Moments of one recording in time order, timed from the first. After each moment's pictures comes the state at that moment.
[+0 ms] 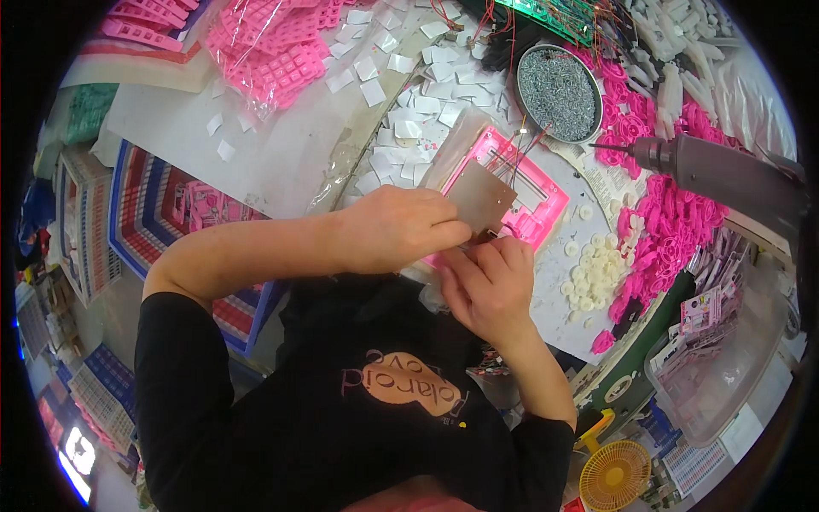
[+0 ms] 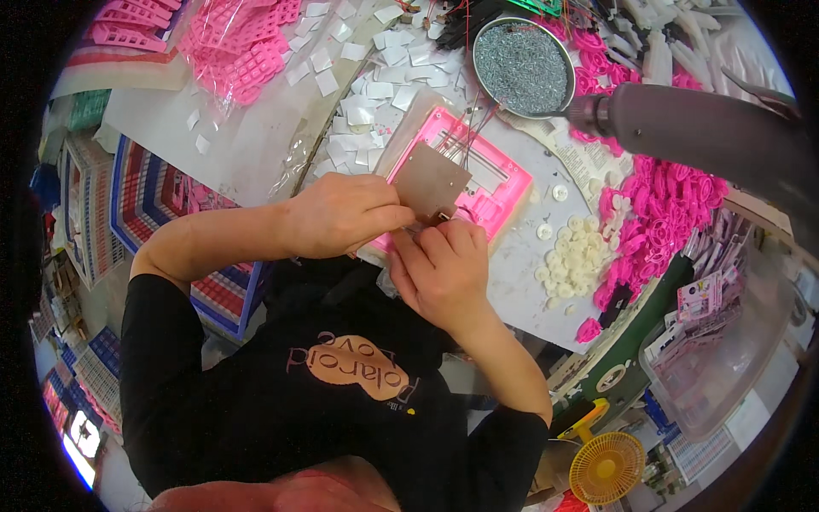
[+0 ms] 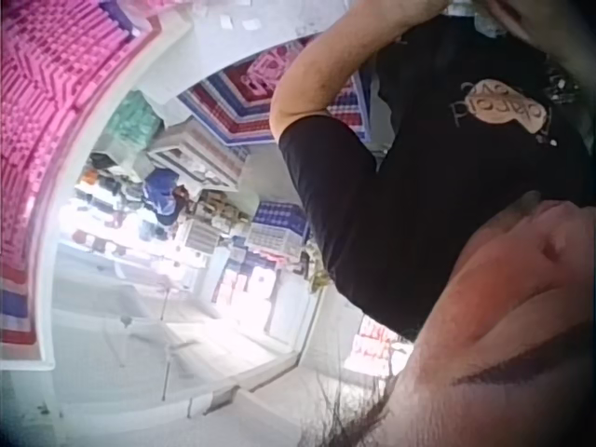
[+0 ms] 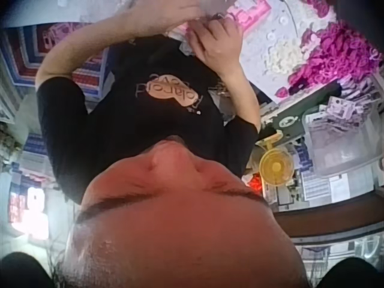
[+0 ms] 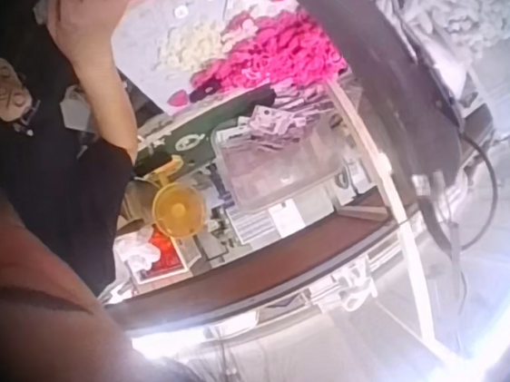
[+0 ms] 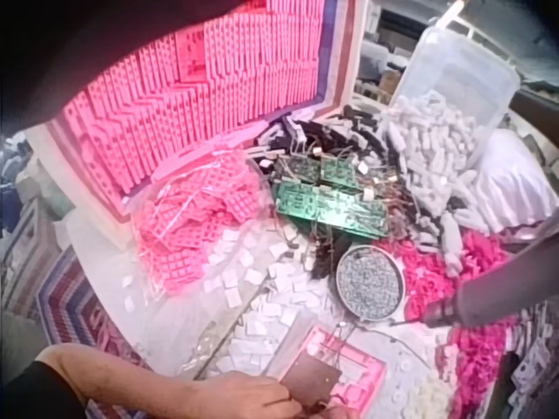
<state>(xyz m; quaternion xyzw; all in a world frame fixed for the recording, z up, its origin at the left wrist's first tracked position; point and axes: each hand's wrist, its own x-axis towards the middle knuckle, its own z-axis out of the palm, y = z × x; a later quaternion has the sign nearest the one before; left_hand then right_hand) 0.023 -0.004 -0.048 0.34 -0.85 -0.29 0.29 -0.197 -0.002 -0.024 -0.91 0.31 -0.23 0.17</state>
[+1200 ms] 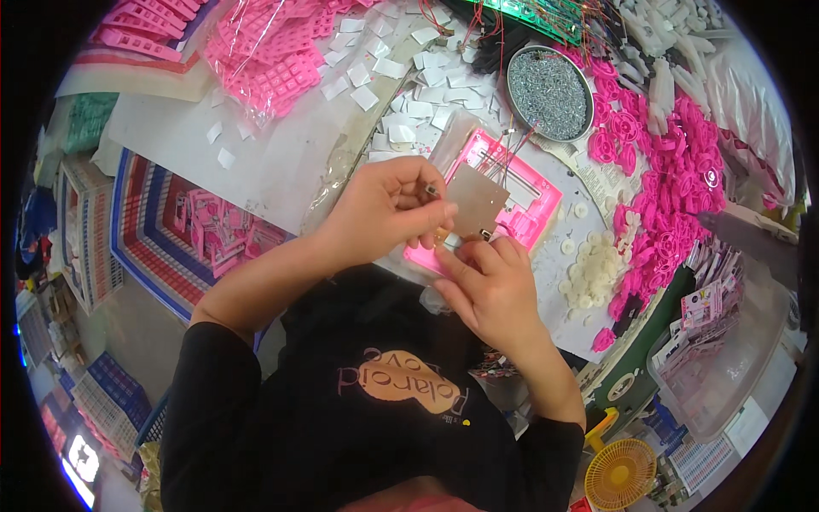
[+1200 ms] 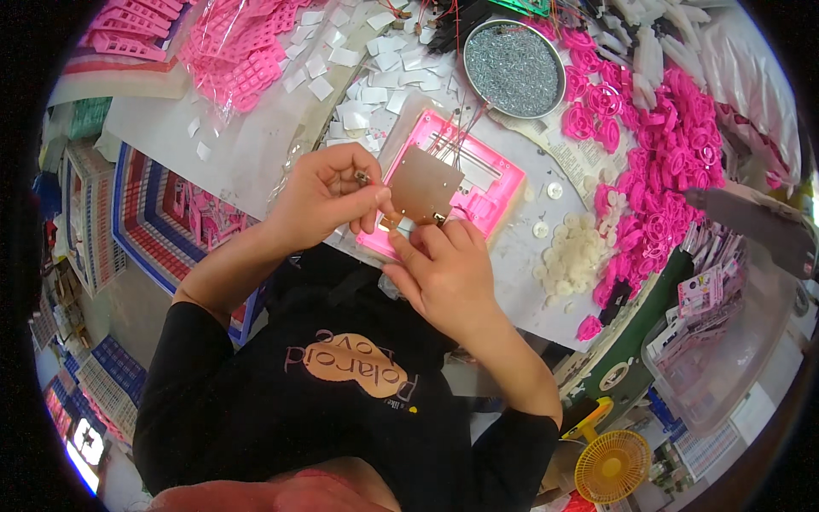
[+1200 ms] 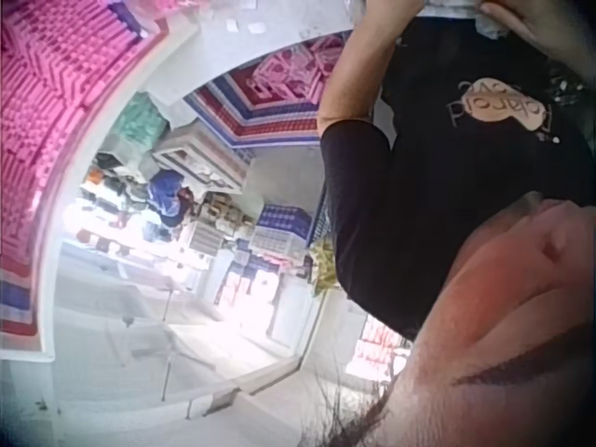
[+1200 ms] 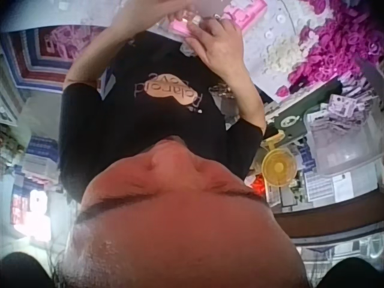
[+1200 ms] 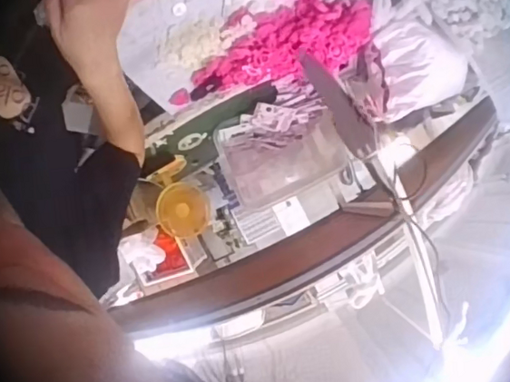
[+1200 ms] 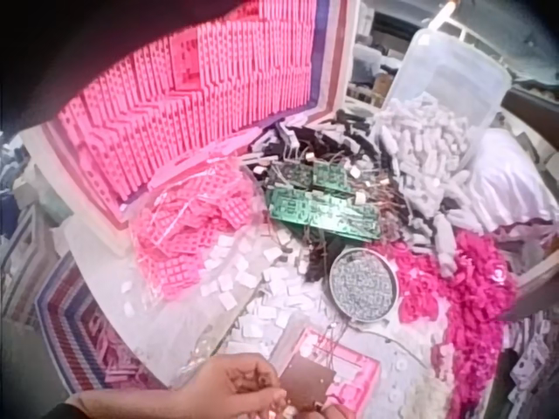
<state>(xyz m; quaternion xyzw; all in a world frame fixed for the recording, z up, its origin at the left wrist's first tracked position) 0.017 -0.001 -0.020 0.46 -0.32 -0.71 0.44 -0.213 -0.006 -0.010 -0.91 0.30 -0.10 0.26</state>
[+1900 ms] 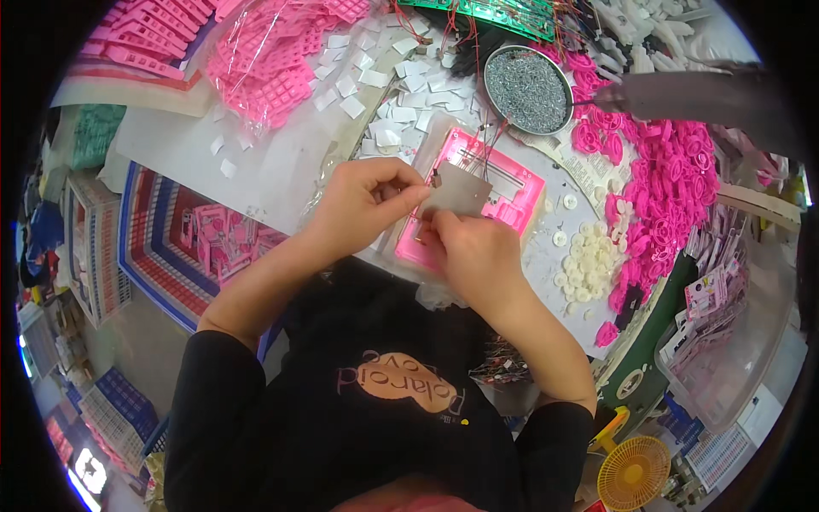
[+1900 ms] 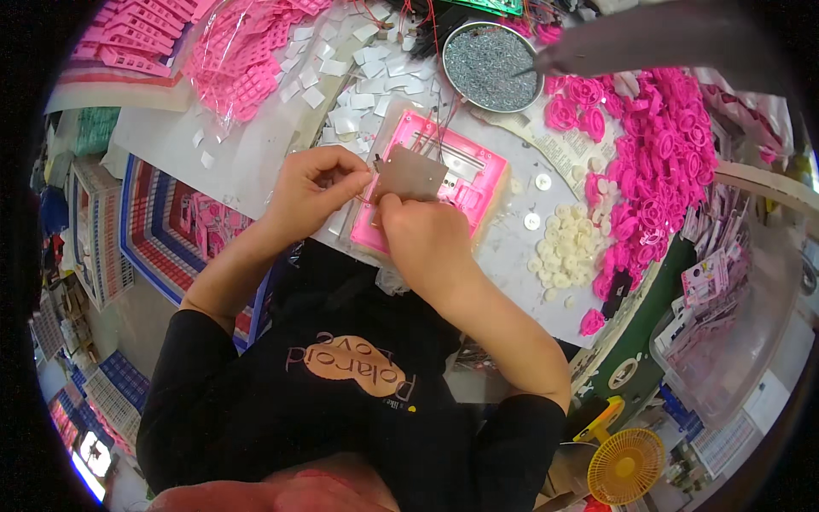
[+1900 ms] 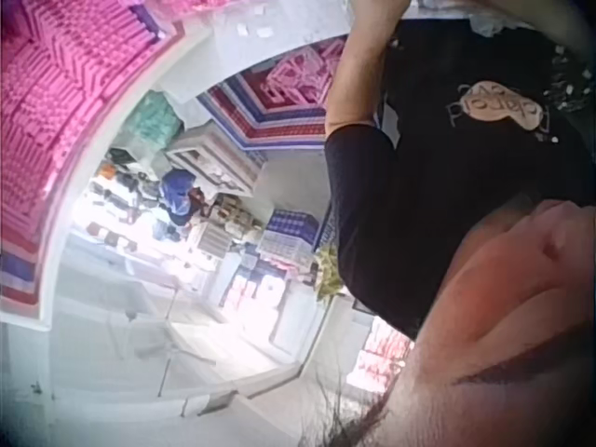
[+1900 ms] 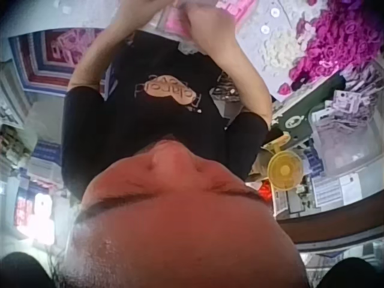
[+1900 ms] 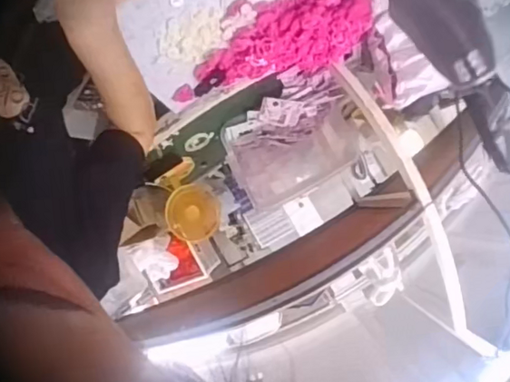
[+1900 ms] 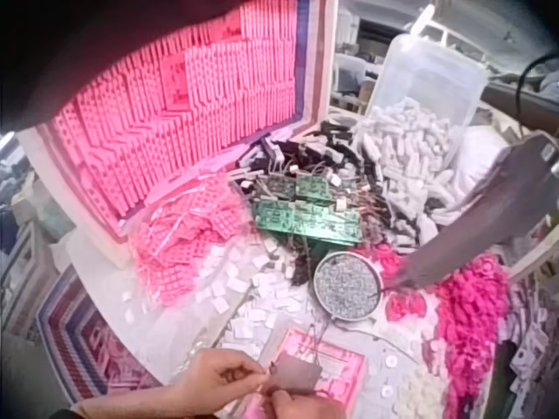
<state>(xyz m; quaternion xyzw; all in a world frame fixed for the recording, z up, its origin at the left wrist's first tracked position) 0.021 -0.001 -0.032 0.57 -0.50 -0.52 0.40 -0.181 -0.025 -0.018 -0.89 0.38 -0.09 0.24</state>
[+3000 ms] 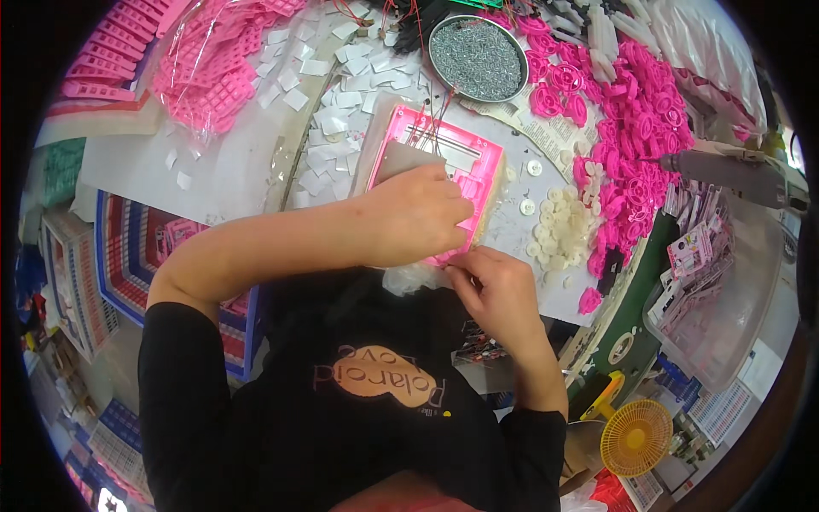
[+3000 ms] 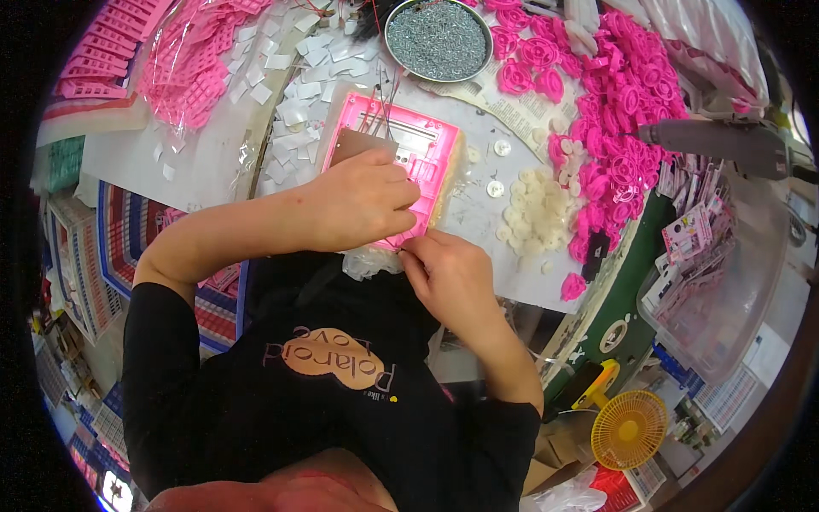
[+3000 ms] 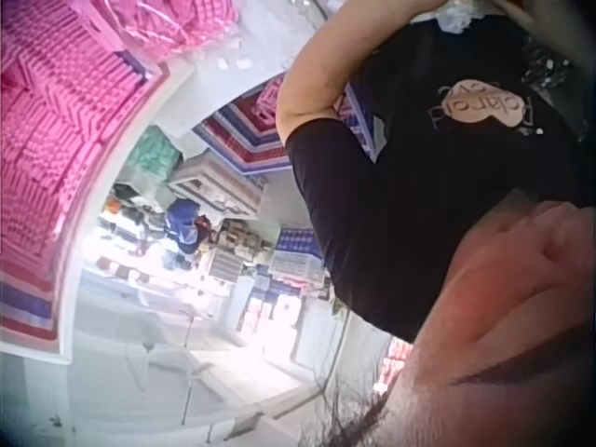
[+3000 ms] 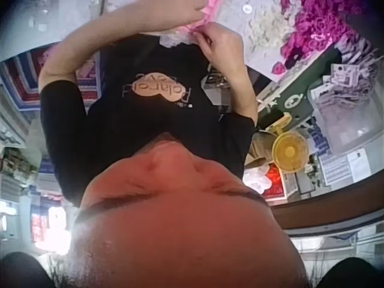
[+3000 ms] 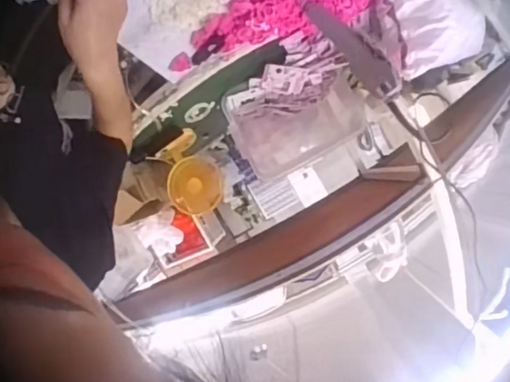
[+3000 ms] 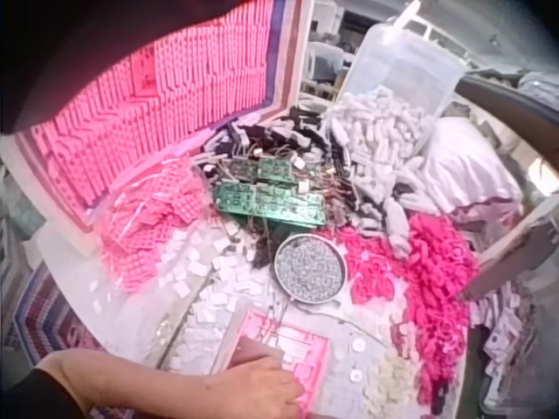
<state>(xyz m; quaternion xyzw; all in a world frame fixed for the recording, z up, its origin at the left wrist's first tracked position) -0.049 -0.036 -0.032 0.22 -0.95 -0.13 0.20 -0.255 0.016 0.017 -0.79 0.49 -0.09 0.35</state>
